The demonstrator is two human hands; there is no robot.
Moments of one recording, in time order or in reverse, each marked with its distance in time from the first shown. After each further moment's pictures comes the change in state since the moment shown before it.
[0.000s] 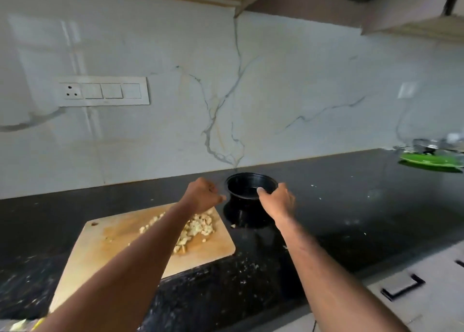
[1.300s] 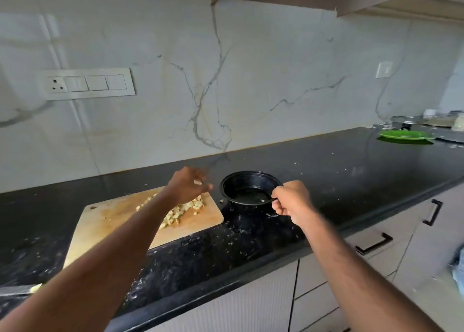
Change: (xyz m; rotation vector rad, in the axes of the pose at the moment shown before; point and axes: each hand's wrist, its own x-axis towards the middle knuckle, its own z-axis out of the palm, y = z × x) left_hand -0.052 0.003 -0.012 0.066 -0.012 0.203; right_hand -0.048 0.051 -0.077 0.369 -0.125 0.194
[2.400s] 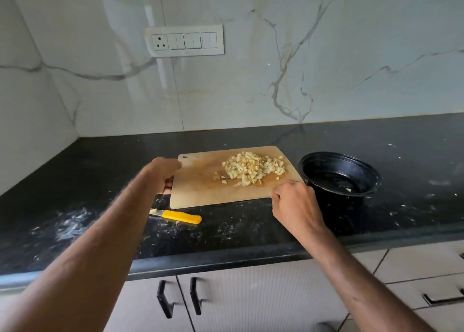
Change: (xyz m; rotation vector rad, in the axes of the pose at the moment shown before) left_hand -0.134 -0.133 -0.119 -0.433 0.202 -0.977; right_hand -0.140 0.019 0.132 -0.950 -0.091 -0.987
